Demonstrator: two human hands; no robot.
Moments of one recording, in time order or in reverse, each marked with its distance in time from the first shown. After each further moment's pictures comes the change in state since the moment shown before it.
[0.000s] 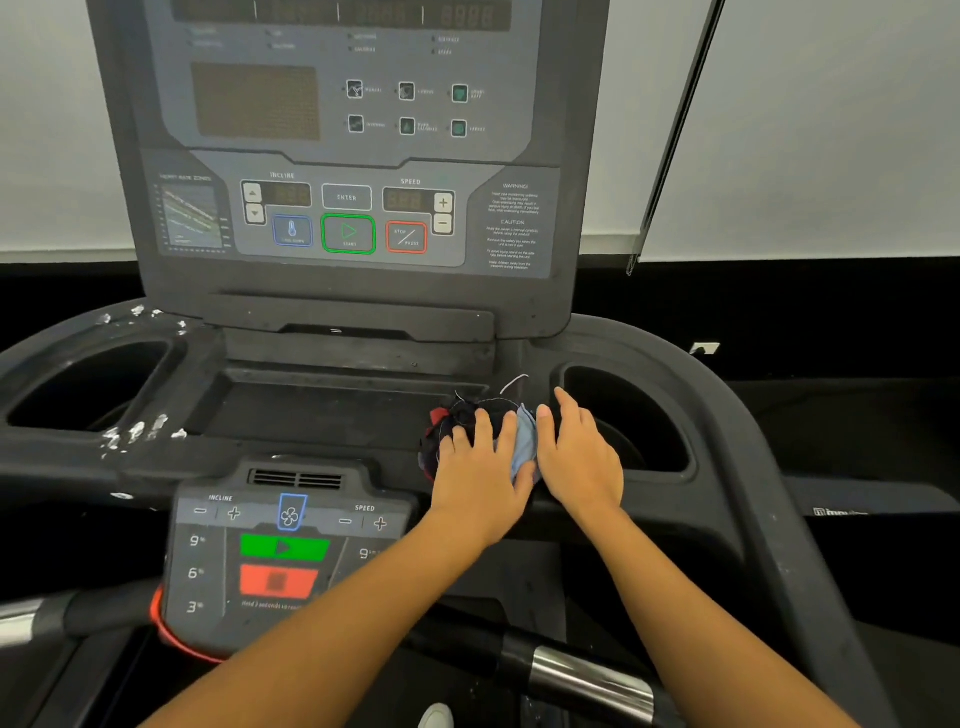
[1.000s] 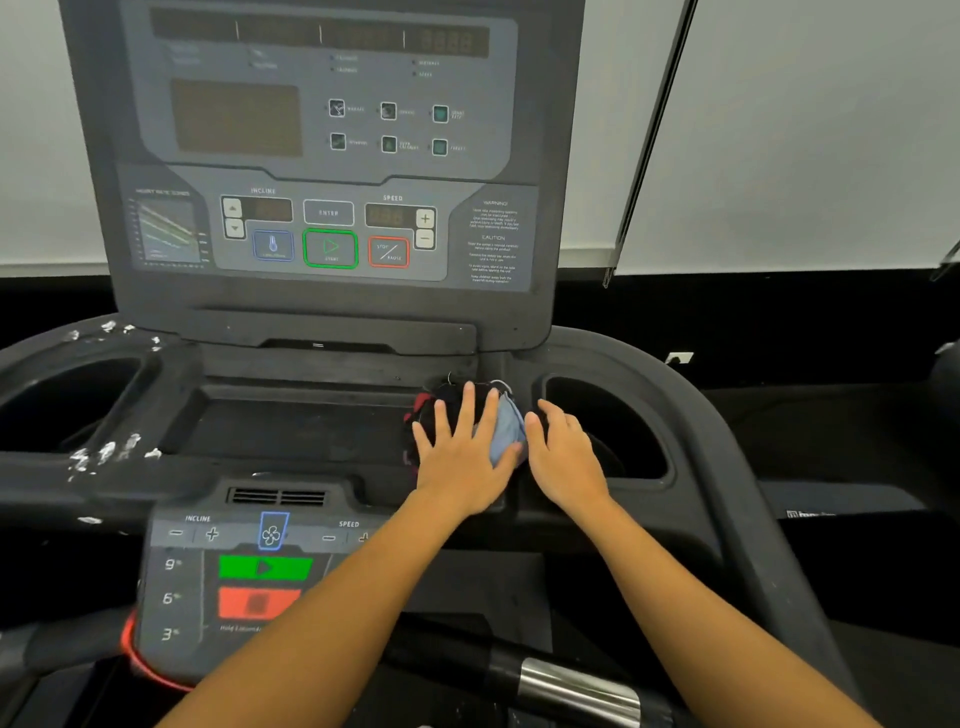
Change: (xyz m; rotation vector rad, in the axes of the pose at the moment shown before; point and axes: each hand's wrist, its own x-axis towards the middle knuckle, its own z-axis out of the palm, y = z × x) left_hand 0.035 -0.008 0.000 -0.202 -0.043 -0.044; right_hand 0.005 -0.006 -0.017 0.157 -0.185 0.085
